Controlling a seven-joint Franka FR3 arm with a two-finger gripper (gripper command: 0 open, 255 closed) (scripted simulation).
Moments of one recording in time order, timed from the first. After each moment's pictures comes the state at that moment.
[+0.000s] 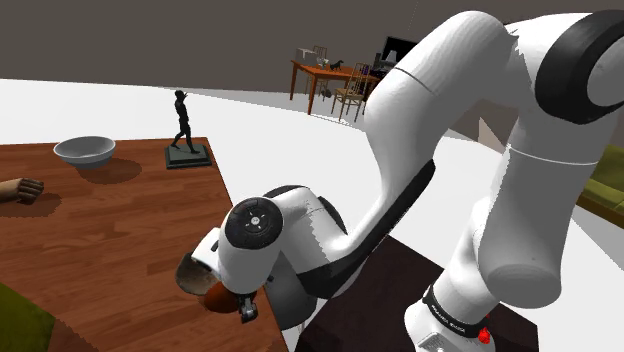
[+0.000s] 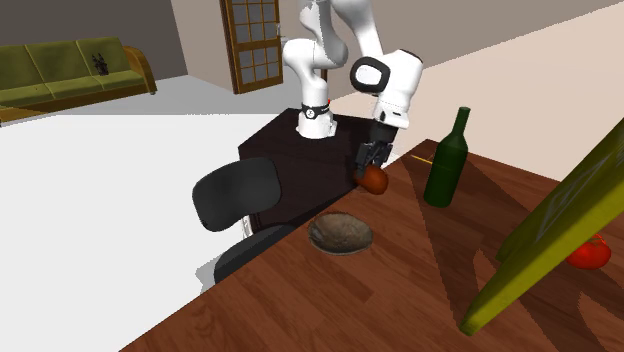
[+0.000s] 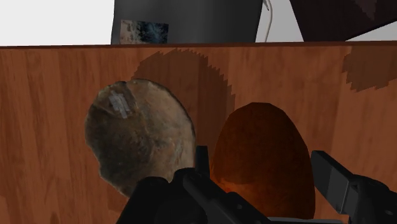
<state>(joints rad) 0.24 0.21 0.50 -2.41 -0.78 2.53 0.26</state>
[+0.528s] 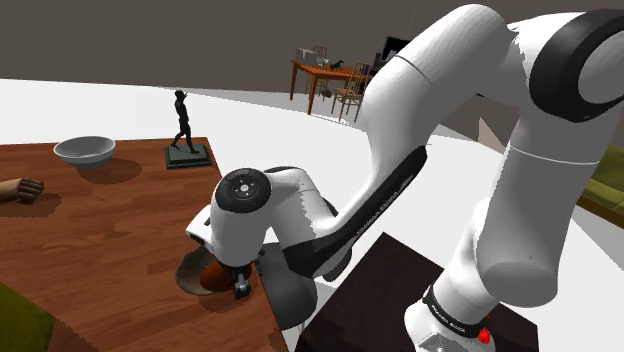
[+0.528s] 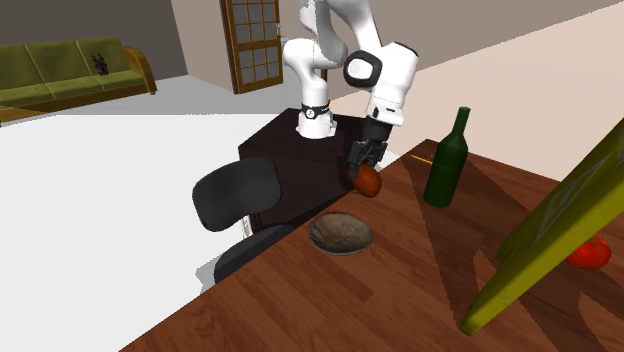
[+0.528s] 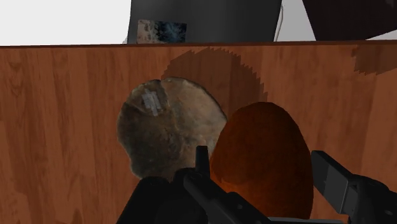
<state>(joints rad) 0.19 0.20 0.49 -2.36 -0.73 2.51 0.13</state>
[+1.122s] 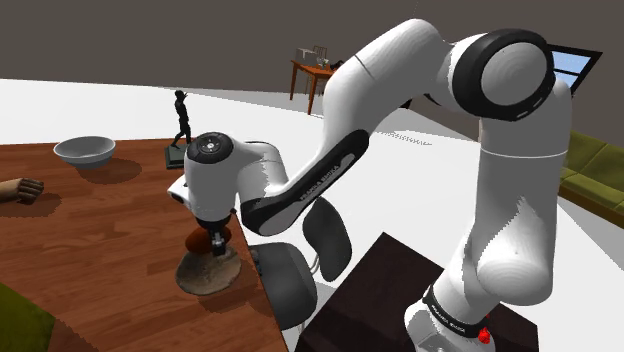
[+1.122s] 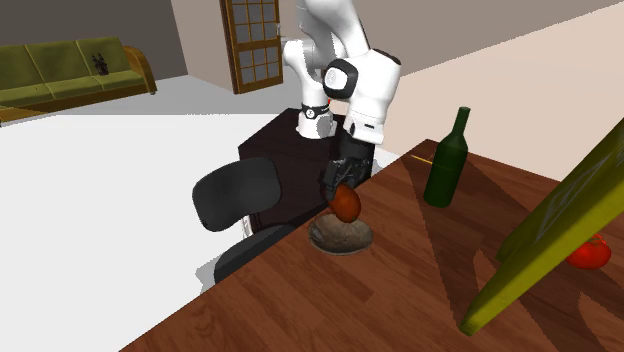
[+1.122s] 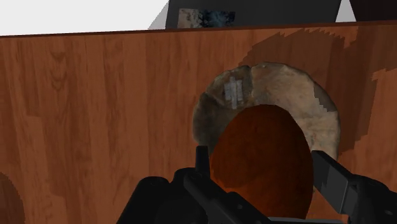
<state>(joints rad) 0.12 0.39 0.41 -2.08 -0.75 2.46 -0.05</state>
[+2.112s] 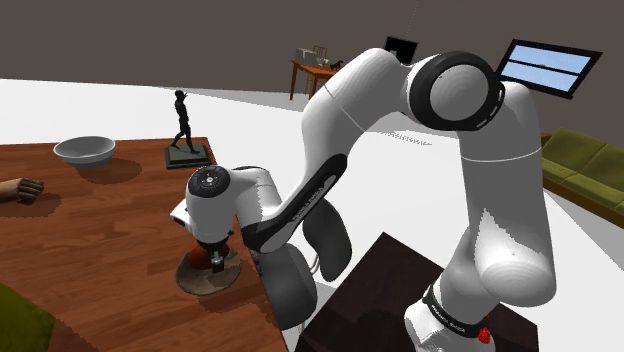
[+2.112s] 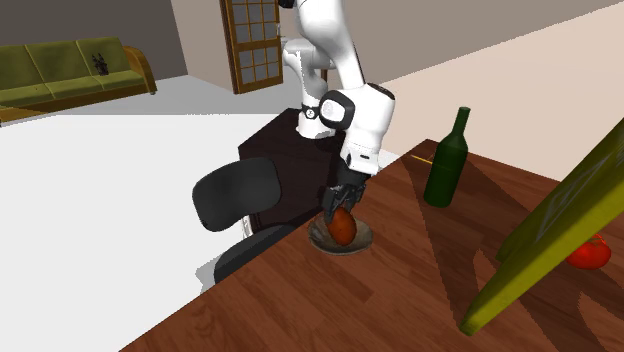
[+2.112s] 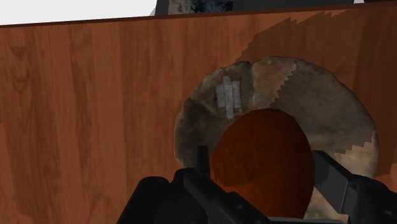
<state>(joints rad) 0.17 0.55 0.33 -2.03 -0.89 2.54 0.07</state>
